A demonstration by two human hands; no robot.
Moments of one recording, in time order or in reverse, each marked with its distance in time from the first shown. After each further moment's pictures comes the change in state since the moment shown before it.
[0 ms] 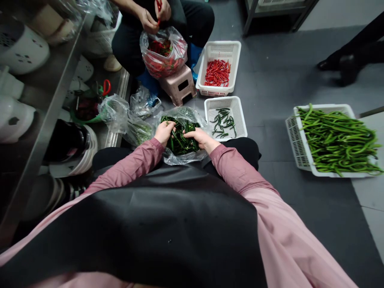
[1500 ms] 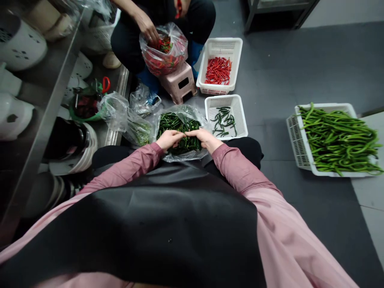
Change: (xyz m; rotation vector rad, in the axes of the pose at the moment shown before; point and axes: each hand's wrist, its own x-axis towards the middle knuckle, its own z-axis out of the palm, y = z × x) left_hand -0.029 0.000 0.000 0.098 -0.295 -0.107; right_hand -0.001 0.004 -0.006 0.096 0.083 0.138
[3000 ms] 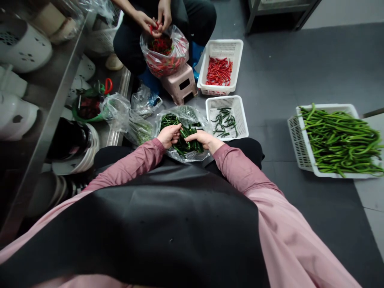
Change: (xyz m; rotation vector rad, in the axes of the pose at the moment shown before) left_hand 0.011 0.012 -0.001 -0.258 -0.014 -0.082; right_hand -0.009 -0.003 0.000 -0.182 -0.112 0.028
